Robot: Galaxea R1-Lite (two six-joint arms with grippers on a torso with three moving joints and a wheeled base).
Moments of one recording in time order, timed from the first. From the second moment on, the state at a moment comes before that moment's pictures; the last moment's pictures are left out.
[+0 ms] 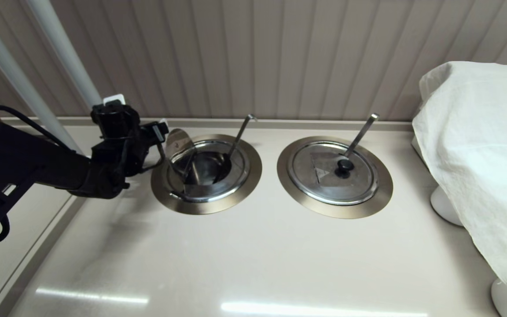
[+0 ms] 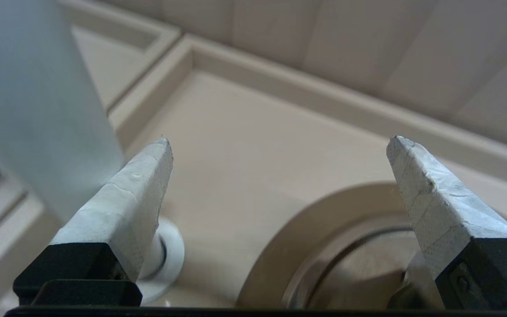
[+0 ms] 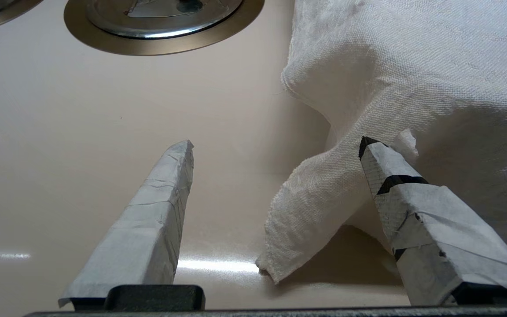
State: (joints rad) left arm -0.07 2.13 -1.36 -0.83 0.42 -0.20; right arm 0.00 0.00 0.00 0.00 0.00 0.00
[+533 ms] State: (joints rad) left arm -0.07 1.98 -1.33 -0.72 0.38 -0.26; right arm 0.00 0.00 0.00 0.00 0.00 0.00
